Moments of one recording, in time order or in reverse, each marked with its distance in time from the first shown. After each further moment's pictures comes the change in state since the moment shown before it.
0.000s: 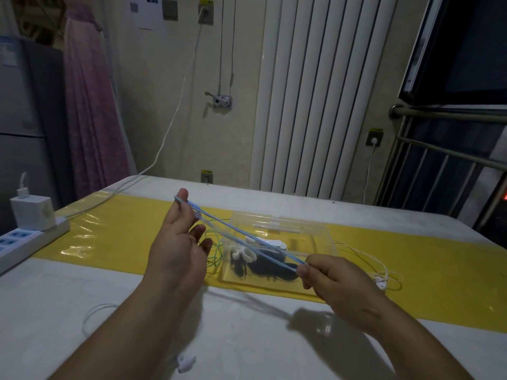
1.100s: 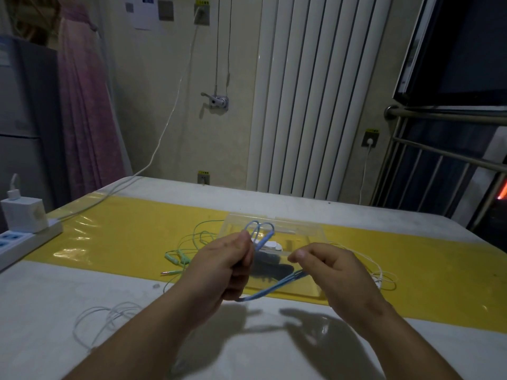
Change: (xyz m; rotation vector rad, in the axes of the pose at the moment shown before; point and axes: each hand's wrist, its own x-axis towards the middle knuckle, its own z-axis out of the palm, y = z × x) left_hand -0.032 -0.018 0.005 0.430 -0.595 -0.219; right_hand -0.005 -0.016 0.000 0.286 0.226 -0.004
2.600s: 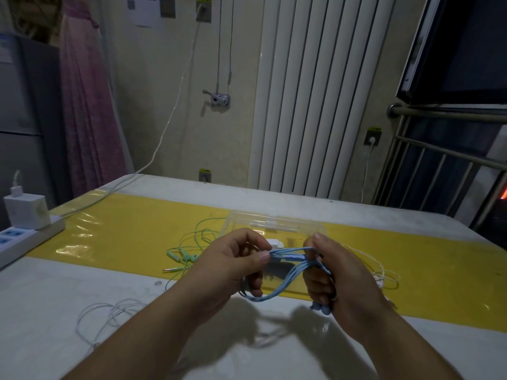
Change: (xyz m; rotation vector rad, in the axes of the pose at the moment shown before) left_hand 0.002 -0.004 0.003 -0.004 -0.065 0.065; right_hand -0.003 -0.003 0.006 0.666 -0.134 0.277
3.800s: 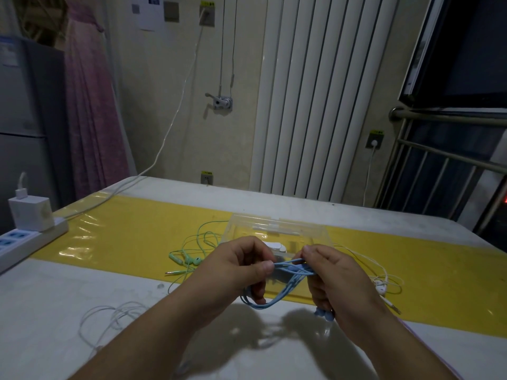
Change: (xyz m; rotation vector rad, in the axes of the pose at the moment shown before) left_hand 0.000 0.000 -0.004 0.102 -0.058 0.046; right_hand 0.006 0.006 0.001 -0.189 0.060 -0.055
